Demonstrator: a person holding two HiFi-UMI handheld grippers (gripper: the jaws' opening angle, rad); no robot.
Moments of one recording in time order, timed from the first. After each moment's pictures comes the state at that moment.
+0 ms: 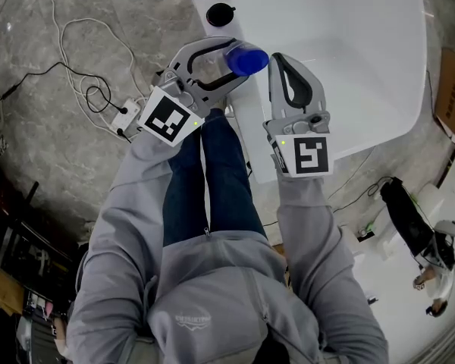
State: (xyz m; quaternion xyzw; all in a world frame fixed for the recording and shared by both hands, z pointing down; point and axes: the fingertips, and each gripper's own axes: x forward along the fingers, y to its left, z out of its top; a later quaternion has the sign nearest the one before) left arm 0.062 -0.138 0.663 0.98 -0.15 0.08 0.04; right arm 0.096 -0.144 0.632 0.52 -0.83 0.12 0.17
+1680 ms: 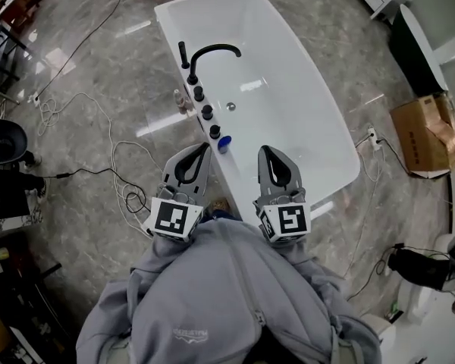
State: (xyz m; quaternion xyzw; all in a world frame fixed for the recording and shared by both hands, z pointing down) left arm -0.025 -0.093 0.290 0.91 -0.41 0.01 0.04; right arm 0.092 -0.068 0.299 0.59 -0.80 0.03 0.05
